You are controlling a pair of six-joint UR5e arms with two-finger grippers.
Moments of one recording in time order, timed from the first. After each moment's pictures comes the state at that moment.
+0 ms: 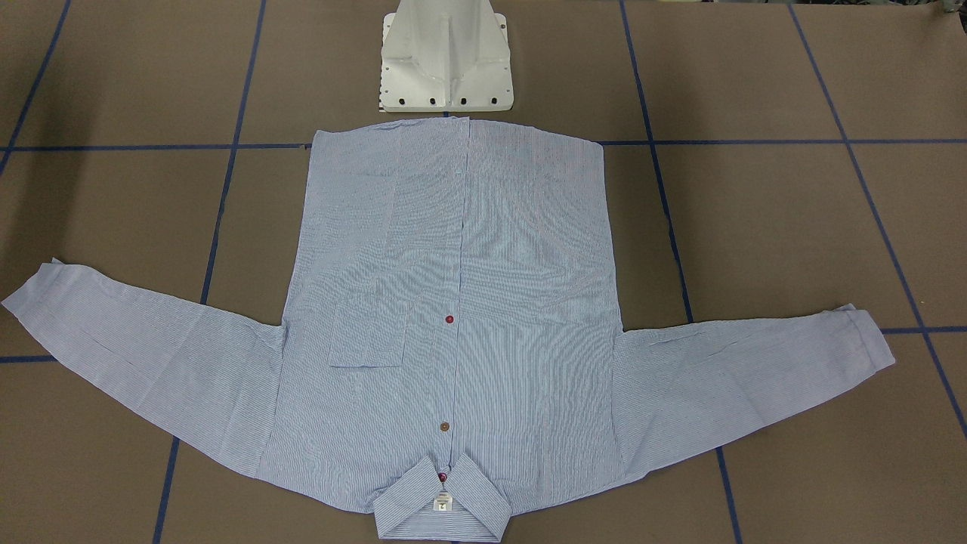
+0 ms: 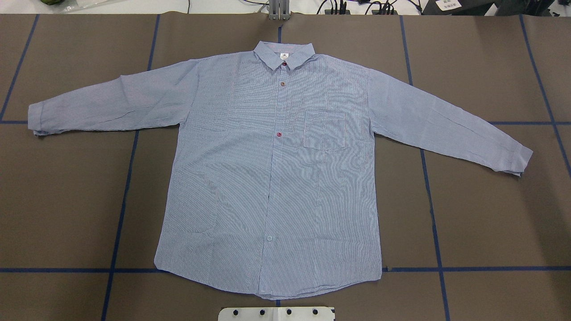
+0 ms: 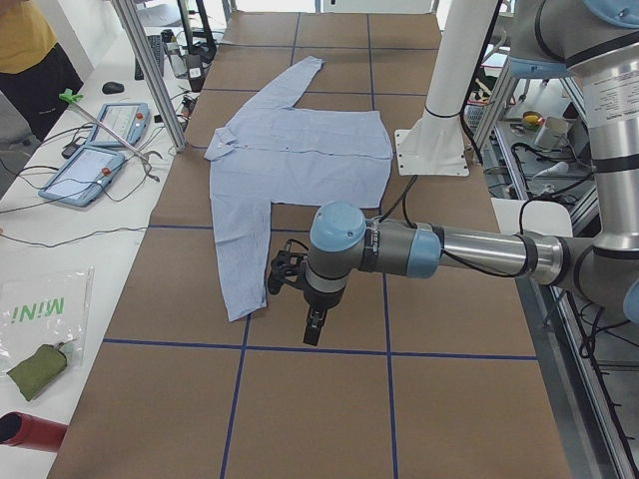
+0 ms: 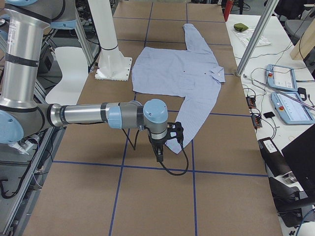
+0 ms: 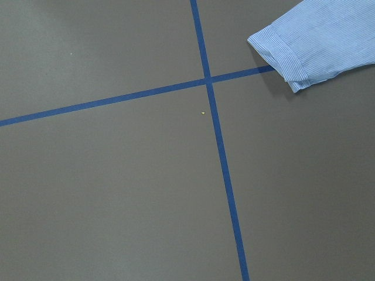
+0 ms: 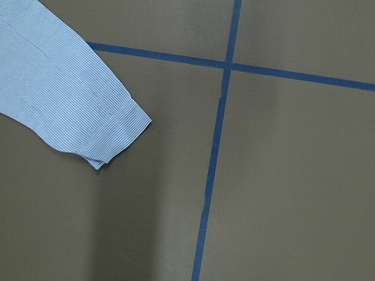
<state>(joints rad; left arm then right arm) -1.63 -1.30 -1.96 -1.60 -2.28 0.13 1.58 -1.81 1.91 -1.61 2.35 -0.10</state>
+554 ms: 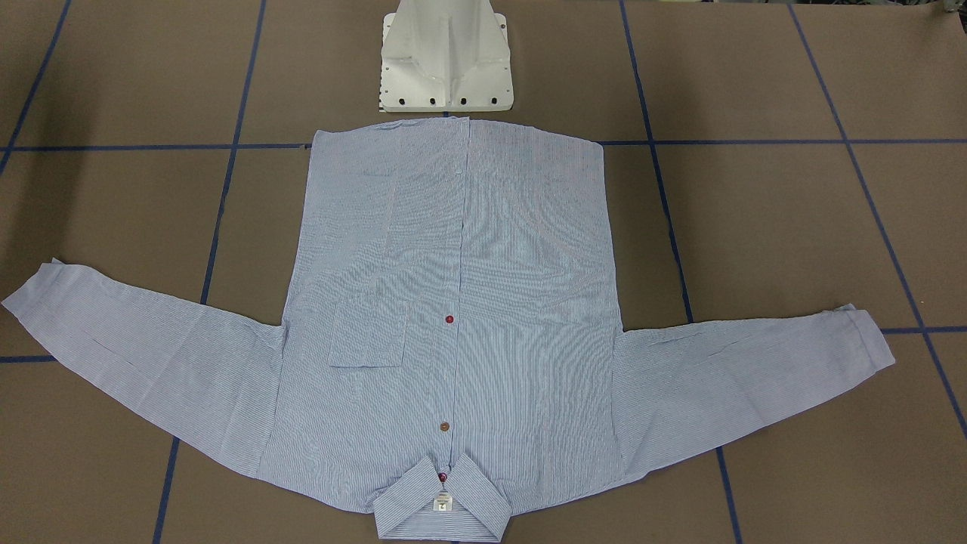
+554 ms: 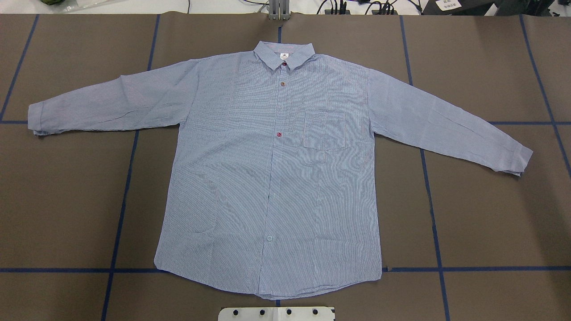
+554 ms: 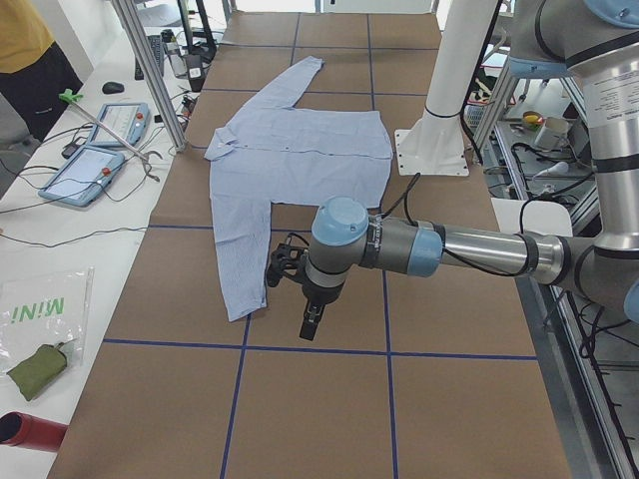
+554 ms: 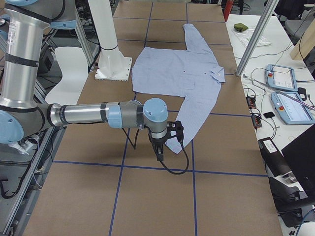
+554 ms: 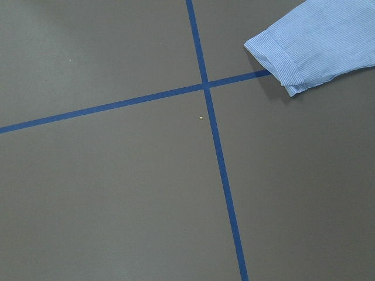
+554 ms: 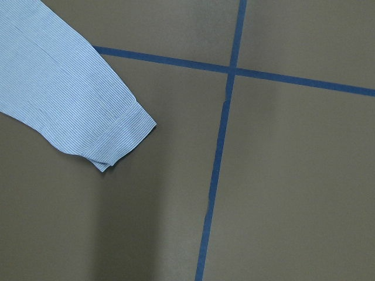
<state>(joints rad) -1.63 -1.30 -1.98 -1.65 -2.28 0.13 1.58 -1.81 1.93 -1.61 2.35 -0.10</state>
